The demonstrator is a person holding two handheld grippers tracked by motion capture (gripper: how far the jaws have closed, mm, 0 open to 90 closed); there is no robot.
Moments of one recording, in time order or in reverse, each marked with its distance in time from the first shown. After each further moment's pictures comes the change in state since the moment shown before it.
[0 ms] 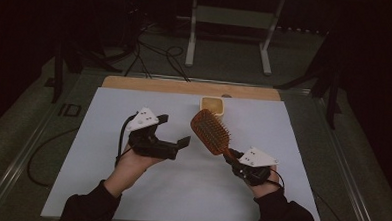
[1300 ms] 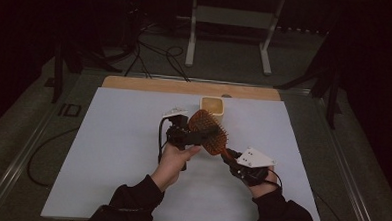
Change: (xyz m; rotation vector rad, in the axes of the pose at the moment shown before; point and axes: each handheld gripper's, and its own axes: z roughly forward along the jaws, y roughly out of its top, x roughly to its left) left arm 0.000 -0.020 0.090 0.000 -0.099 -0.380; right arm 0.003 0.001 0.003 -0.013 0.015 -0.013
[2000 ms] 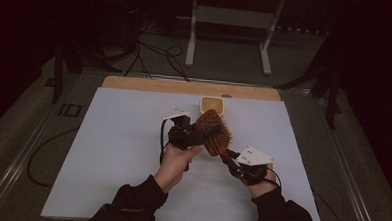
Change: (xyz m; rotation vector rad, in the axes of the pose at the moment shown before) left arm -0.014 0.003 -0.002 -0.034 -0.062 0.054; right arm -0.002 -0.003 0.005 0.015 0.020 0.035
